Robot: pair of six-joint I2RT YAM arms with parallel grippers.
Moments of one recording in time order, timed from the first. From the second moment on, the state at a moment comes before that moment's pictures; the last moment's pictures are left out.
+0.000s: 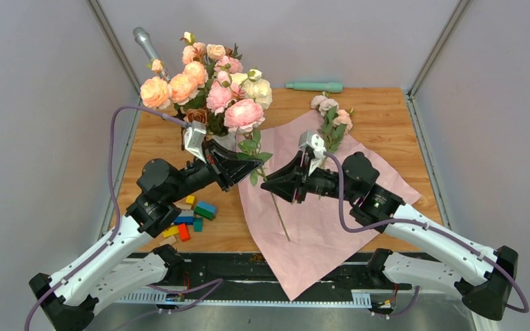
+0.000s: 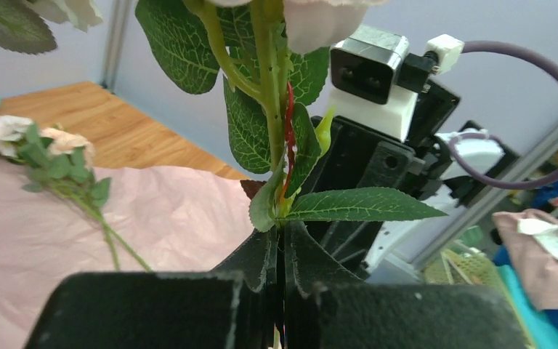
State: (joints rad) left arm -0.74 0.77 0.80 0.29 0.41 -0.61; right arm 0.93 0.96 0.88 0.16 -0.43 0.25
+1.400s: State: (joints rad) left arm -0.59 0.91 1.28 -0.06 0.10 0.15; right arm 0.45 0.70 0.68 -0.04 -0.05 0.25
